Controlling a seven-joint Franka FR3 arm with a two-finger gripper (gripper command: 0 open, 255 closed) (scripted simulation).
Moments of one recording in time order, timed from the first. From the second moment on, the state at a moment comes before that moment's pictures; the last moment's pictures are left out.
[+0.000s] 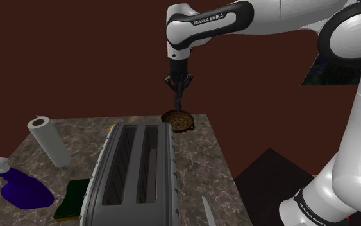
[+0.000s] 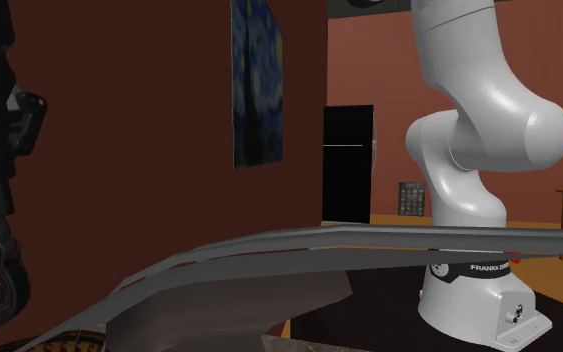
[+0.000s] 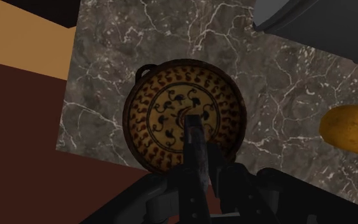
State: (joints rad) arm 0.04 0.33 0.17 -1.59 -0.02 1.81 0.46
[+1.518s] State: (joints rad) arm 0.04 0.36 0.17 -1.68 -0.02 1.93 0.46
